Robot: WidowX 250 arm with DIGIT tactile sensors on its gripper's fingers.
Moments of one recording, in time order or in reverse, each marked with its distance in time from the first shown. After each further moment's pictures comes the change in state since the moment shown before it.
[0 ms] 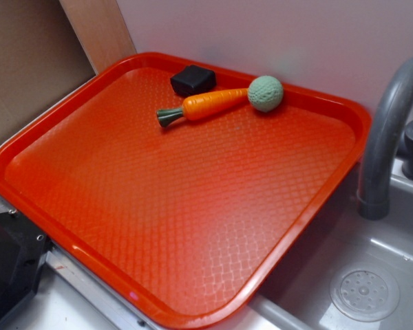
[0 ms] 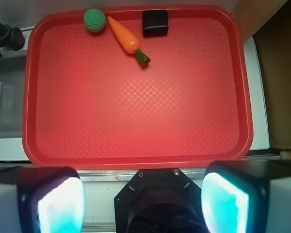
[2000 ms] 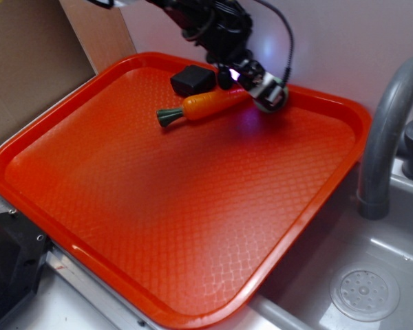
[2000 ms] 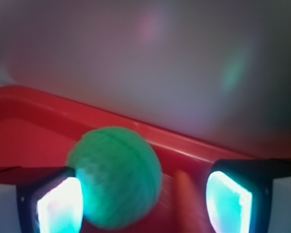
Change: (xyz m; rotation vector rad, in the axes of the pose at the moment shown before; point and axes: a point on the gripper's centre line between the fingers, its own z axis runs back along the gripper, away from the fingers) arm 0.209 -0.083 -0.236 -0.131 -0.336 -0.364
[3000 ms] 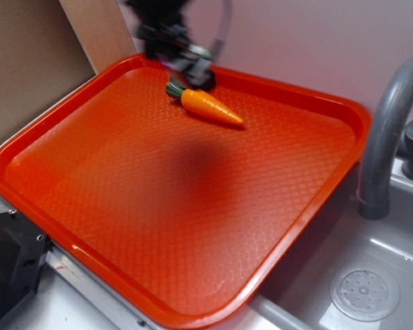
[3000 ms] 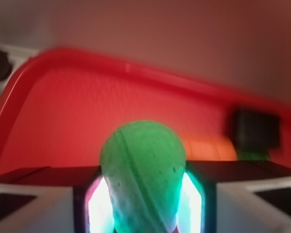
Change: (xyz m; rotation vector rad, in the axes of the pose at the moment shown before) arm -0.046 -0.007 0.138 0.100 0.215 0.114
